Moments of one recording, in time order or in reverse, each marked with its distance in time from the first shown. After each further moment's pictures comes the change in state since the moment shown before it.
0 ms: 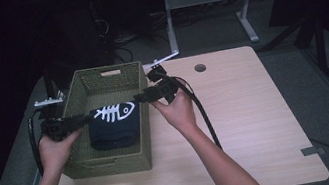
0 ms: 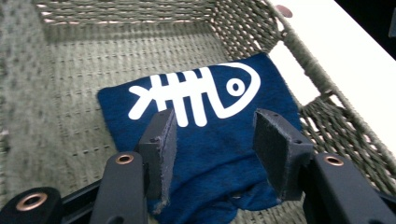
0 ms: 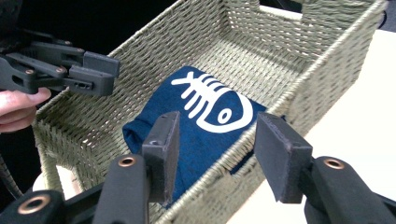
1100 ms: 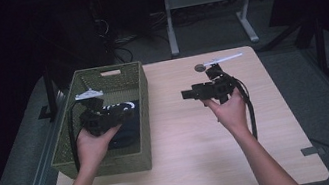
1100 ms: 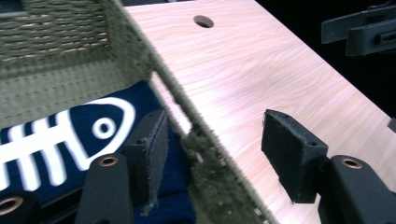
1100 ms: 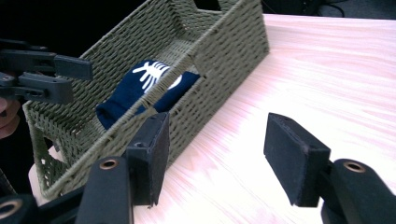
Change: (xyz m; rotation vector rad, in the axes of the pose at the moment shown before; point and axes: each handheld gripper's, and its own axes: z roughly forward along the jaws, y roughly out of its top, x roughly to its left) left arm -0.105 0.015 0.038 -0.028 -0.138 0.116; right arm -0.078 -0.061 -0.096 -0.084 -0.024 0.109
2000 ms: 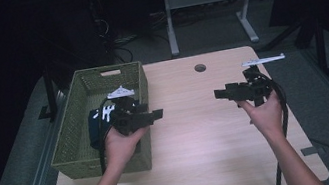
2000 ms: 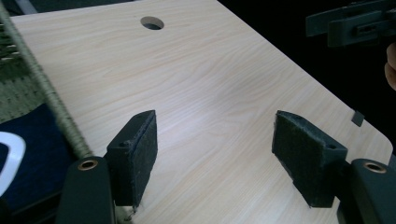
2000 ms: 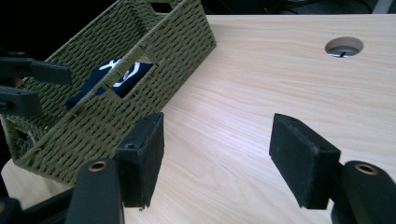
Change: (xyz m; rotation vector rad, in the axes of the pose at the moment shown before) left arm -0.056 0.005 0.040 0.008 -0.091 0.060; right arm -0.043 -0.031 -0.068 -0.041 -0.093 0.041
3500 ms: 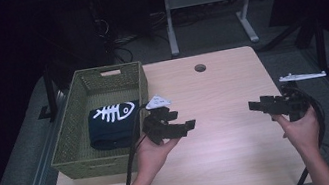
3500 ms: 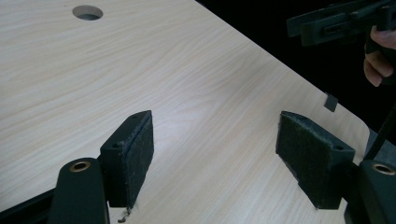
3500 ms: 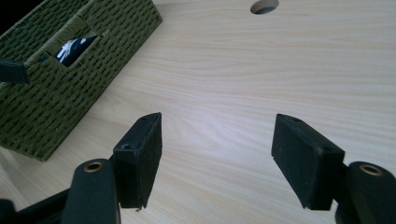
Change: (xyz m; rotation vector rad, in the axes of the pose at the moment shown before) left arm -0.061 -0.017 0.051 0.019 -0.071 0.067; right arm -0.055 -0.062 -0.053 -0.012 -0.107 0.068
